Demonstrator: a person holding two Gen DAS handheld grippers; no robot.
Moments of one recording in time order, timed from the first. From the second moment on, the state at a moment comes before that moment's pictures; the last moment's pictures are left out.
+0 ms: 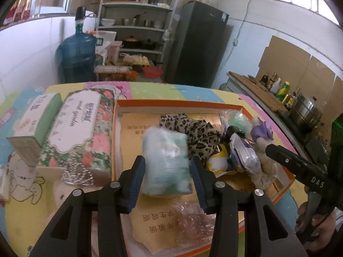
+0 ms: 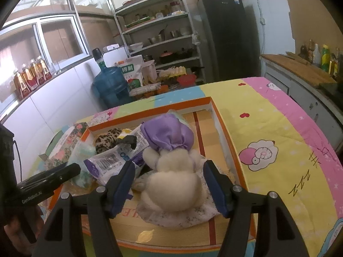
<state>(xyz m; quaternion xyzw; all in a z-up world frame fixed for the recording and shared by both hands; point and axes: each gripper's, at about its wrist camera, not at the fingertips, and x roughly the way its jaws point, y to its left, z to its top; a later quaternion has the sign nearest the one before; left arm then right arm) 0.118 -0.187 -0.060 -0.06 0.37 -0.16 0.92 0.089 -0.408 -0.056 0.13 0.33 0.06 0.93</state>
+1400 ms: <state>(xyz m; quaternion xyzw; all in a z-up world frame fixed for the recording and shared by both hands) 0.039 -0.056 -0.017 -0.11 0.28 -0.09 0.95 0.046 -0.323 0.003 0.10 0.28 0.13 0.95</state>
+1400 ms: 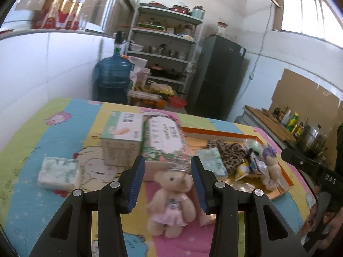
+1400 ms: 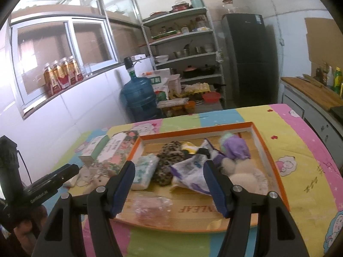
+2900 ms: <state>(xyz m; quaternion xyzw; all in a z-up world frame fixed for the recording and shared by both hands) 0.019 0.120 -0.054 -0.19 0.28 -0.04 0.94 0.068 -0.139 -0.048 0.08 0.38 0.18 0.90</state>
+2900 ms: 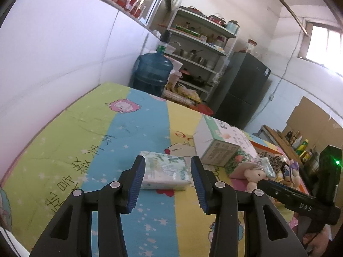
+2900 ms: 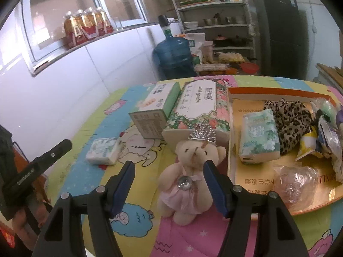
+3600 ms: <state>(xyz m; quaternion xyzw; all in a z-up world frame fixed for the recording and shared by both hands) 0.093 0.130 -0.040 0.09 0.34 -0.37 0.86 0.093 -0.119 -0.066 0.05 0.41 0.17 0.89</state>
